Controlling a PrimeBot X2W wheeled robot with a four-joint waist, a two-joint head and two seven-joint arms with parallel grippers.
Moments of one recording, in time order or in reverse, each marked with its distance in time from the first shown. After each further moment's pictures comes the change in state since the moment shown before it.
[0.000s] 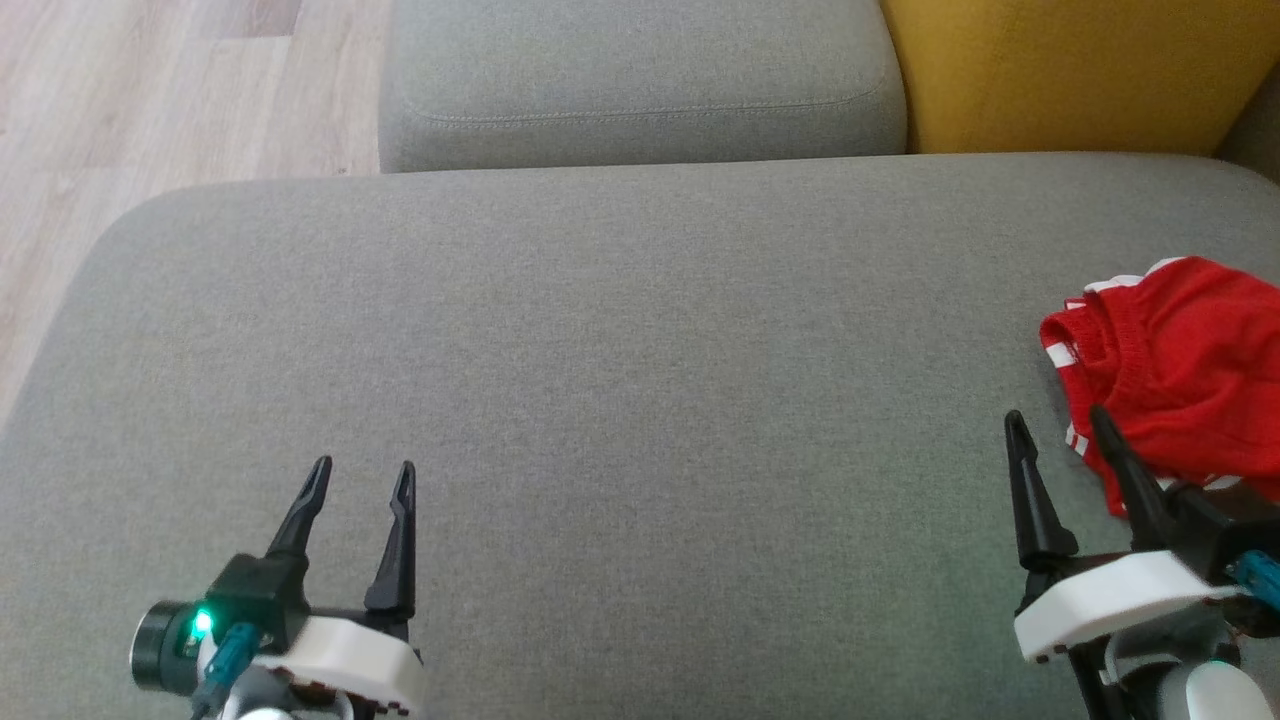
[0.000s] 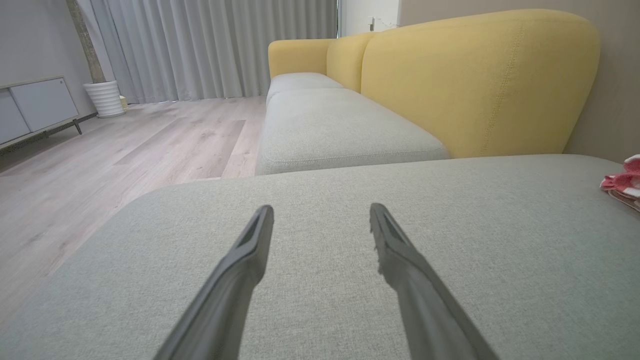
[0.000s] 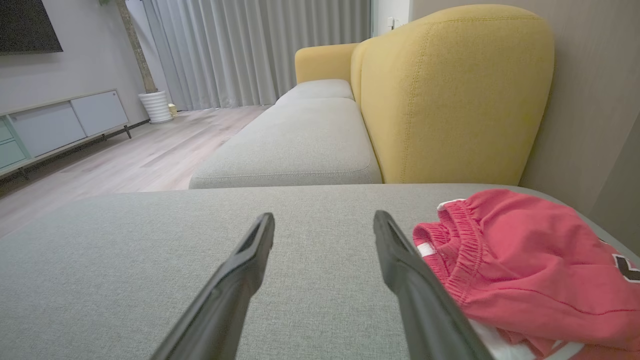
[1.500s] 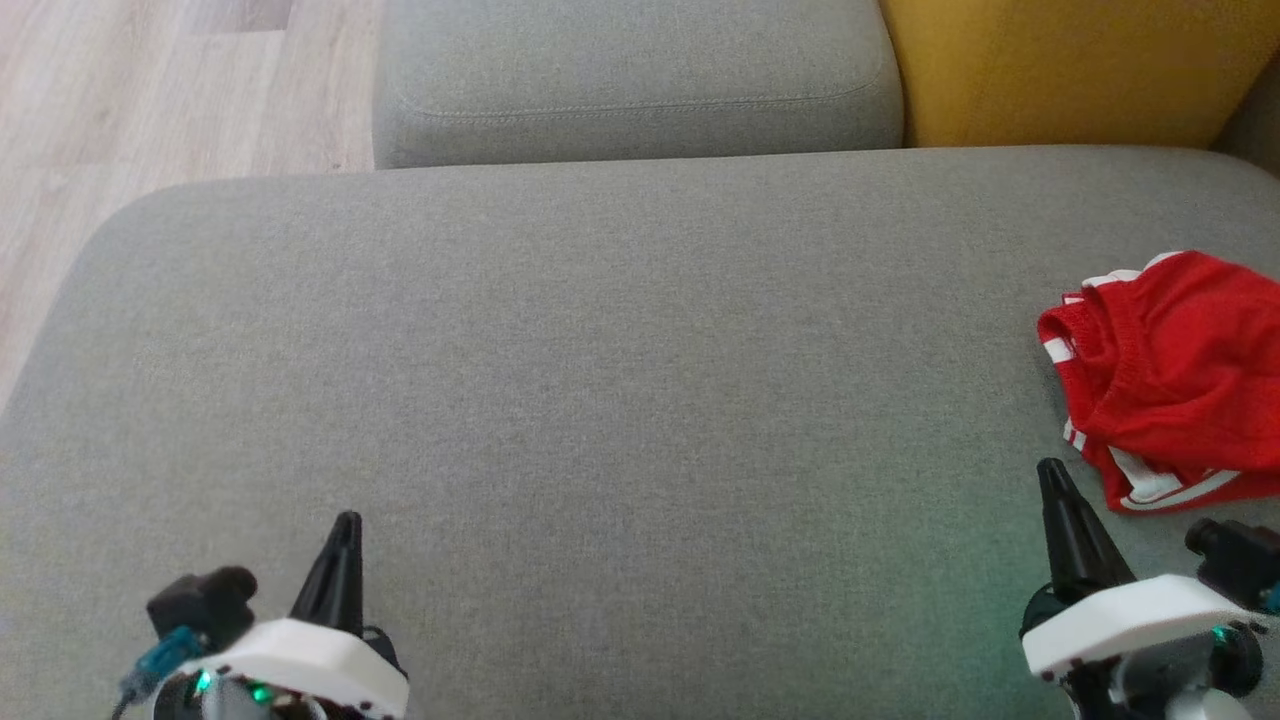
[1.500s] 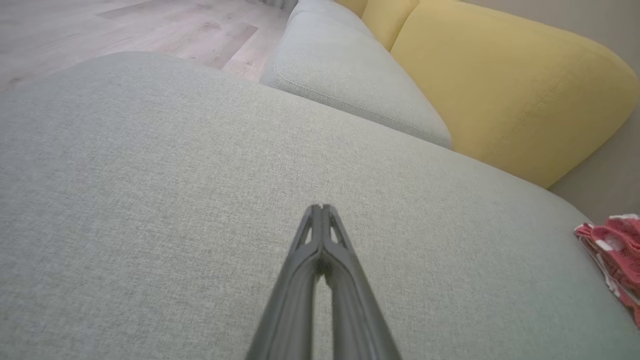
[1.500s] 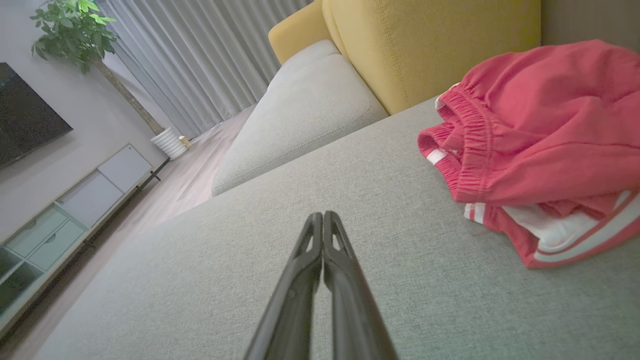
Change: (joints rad) left arm 0.021 -0.052 0.058 0.110 -0.341 -0.065 0.066; right arm 0.009 0.001 -0.005 0.140 0.361 0.000 0.010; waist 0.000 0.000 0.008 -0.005
